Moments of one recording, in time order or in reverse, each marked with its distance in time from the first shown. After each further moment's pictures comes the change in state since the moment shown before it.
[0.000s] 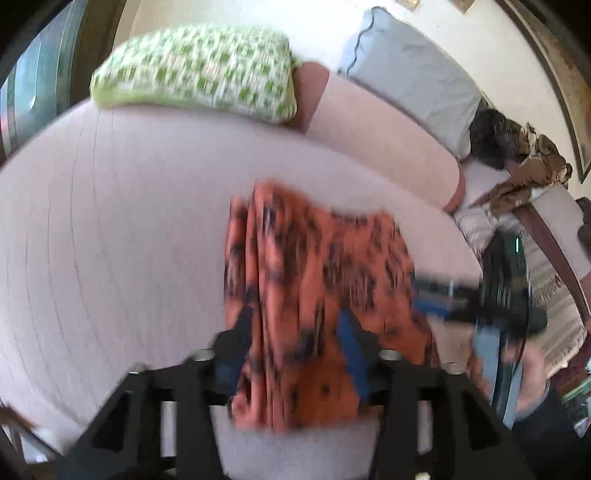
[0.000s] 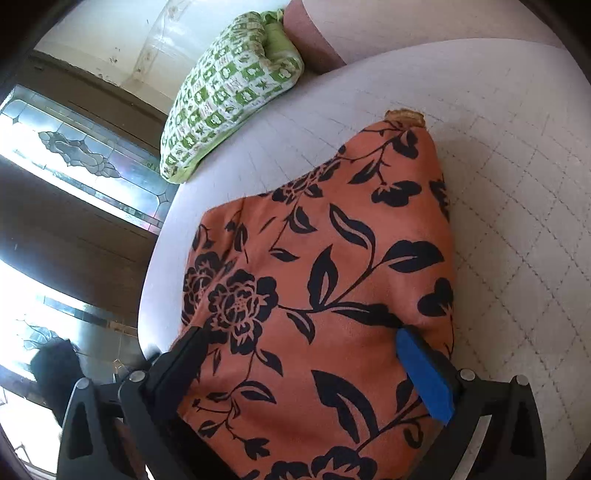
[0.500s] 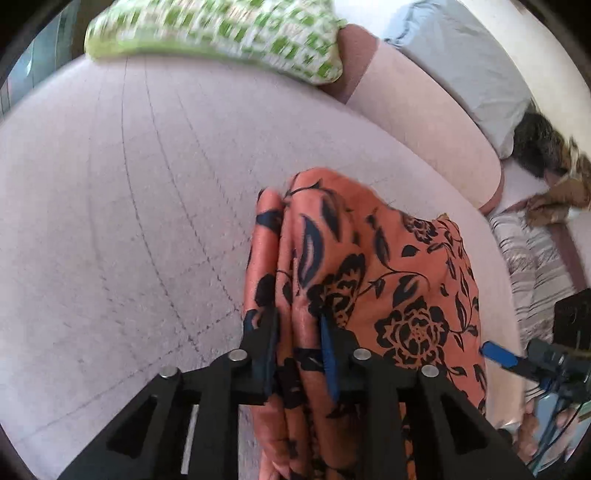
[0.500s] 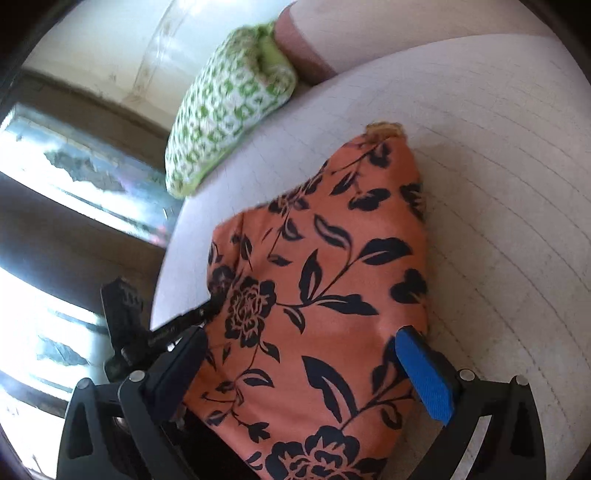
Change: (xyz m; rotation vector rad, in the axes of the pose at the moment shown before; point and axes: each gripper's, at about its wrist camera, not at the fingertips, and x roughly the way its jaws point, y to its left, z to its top) left arm 0.077 0.023 0.024 -0.066 0.127 0.060; right arm -0.039 -0.011 -0.007 0.065 -0.051 0.046
